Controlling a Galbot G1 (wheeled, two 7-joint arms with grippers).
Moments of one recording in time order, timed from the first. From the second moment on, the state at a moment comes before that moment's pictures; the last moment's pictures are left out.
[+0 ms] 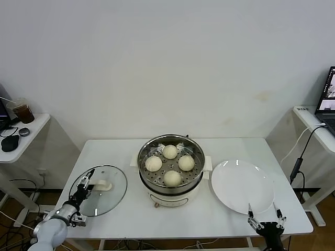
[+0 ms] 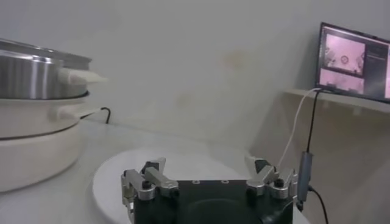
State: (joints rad) left arm 1.12 -1.06 -0.52 -1.25 1.30 -0.26 -0.21; right arm -1.67 1.57 0.88 1.87 -0.02 0.24 -0.20
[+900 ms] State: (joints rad) left arm 1.16 -1.04 -0.55 -1.31 1.17 -0.22 -0.29; right arm -1.69 1.56 0.84 1.86 -0.06 0.26 -0.23
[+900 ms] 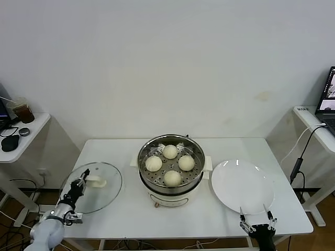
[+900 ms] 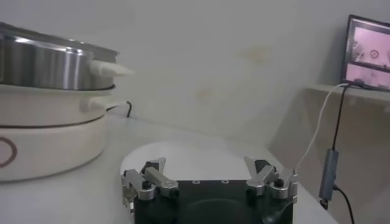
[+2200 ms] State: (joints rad) left arm 0.86 -1.12 0.07 -1.88 1.07 0.59 0.16; right arm -1.66 1.57 0.77 1.84 -0.10 0.29 -0.24
